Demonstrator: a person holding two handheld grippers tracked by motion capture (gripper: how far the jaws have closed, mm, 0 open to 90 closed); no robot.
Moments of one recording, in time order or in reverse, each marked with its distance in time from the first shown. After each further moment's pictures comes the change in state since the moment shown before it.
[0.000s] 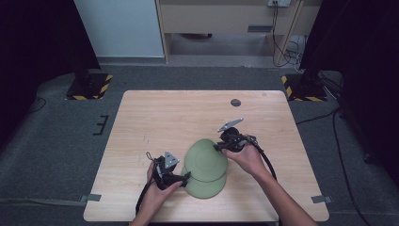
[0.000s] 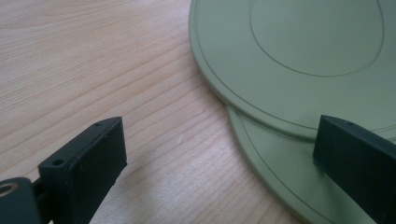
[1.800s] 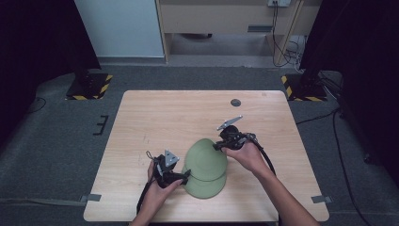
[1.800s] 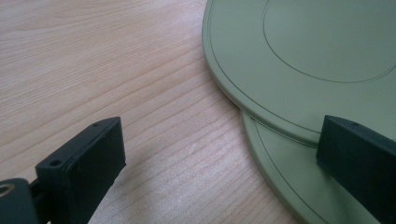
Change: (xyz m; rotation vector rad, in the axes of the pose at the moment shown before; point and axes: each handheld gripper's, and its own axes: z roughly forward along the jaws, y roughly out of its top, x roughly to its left) left arm 0.002 0.001 0.006 -0.010 0.018 -0.008; right arm -0.003 0.006 -0.001 0.023 0.037 0.010
